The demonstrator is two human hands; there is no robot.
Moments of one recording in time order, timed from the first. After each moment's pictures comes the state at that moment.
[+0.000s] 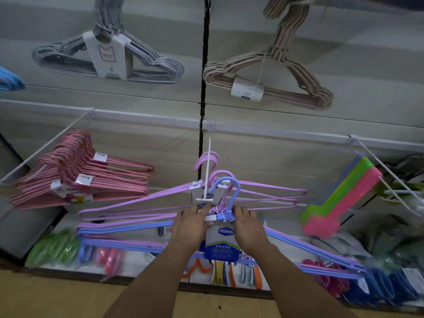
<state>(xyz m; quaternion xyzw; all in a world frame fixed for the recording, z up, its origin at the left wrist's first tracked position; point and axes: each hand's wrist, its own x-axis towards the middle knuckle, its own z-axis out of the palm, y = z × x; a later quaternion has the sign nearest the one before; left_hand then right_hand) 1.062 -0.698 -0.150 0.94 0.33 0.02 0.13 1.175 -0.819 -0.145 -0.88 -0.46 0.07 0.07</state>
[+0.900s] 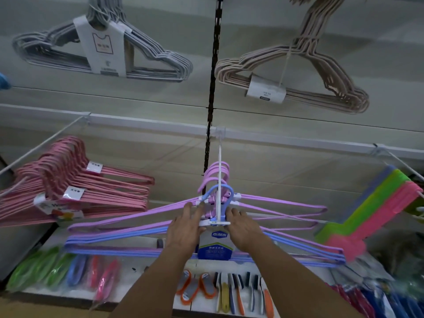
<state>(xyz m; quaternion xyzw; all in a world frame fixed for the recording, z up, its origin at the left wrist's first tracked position) 1.082 -0.632 -0.190 0.93 0.34 0.04 0.13 1.213 -0.734 -0.180 -0.85 -0.52 0.09 -0.03</state>
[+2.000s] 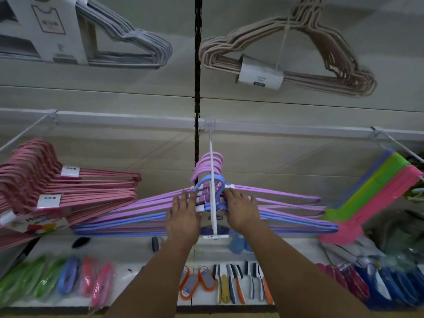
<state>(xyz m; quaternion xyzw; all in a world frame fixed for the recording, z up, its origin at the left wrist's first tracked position) 1.126 -0.606 -0.206 0.92 0.38 -0.01 0.13 1.246 -0.705 -0.181 -0.90 -0.42 0.09 0.03</state>
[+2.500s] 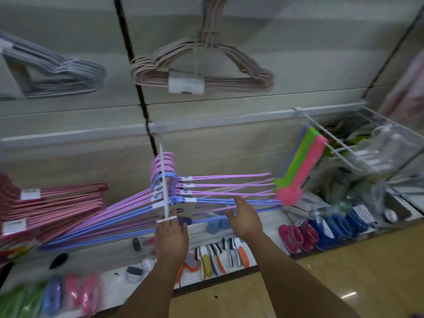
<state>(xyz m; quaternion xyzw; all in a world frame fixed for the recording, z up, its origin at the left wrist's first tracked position) 1.096 -0.703 -0.186 0.90 0.37 0.02 0.22 1.216 -0.853 -0.145 -0.94 -0.20 0.16 0.23</state>
